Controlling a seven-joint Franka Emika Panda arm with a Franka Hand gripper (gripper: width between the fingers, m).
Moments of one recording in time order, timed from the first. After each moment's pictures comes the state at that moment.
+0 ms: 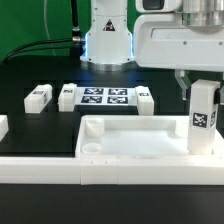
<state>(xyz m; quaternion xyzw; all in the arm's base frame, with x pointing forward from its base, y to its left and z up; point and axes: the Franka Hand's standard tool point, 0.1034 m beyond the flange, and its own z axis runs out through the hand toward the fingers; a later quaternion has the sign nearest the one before) 0.637 0.112 0.105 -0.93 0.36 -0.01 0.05</state>
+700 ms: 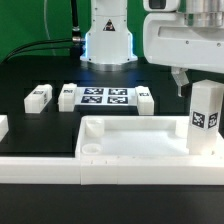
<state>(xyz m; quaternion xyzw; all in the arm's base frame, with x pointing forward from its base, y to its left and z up) 0.638 0.114 0.107 -0.92 0.39 0.00 0.05</state>
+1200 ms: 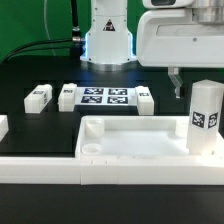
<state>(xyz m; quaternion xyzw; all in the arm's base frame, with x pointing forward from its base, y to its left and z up) 0.644 0.115 0.111 -0.99 0.17 -0.02 0.04</state>
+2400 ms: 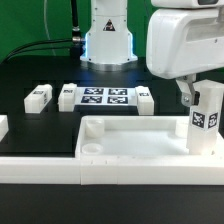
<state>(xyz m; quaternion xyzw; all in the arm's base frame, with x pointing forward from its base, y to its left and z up) 0.644 0.115 0.111 -0.96 -0.27 -0.03 0.01</state>
